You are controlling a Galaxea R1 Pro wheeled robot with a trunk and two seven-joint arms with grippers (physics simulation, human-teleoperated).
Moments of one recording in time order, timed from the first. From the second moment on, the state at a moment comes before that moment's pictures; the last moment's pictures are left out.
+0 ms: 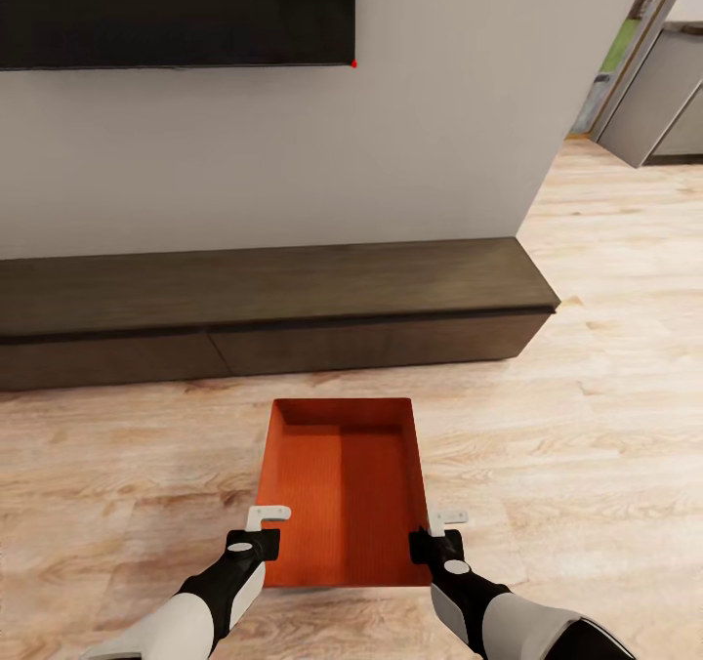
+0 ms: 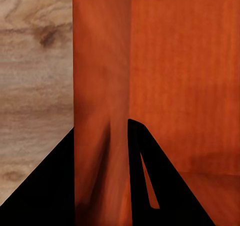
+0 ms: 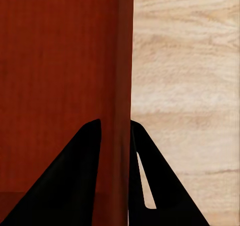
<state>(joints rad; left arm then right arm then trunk) -0.66 -0.12 0.10 -0.21 -0.14 0.04 0.22 -0.71 0.14 0.56 -0.01 -0.47 -0.24 -0.18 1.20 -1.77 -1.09</state>
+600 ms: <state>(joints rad) -0.66 -0.12 0.10 -0.21 -0.13 0.04 0.22 -0.71 0.14 0.55 -0.01 -0.46 -0.24 -0.18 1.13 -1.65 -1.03</state>
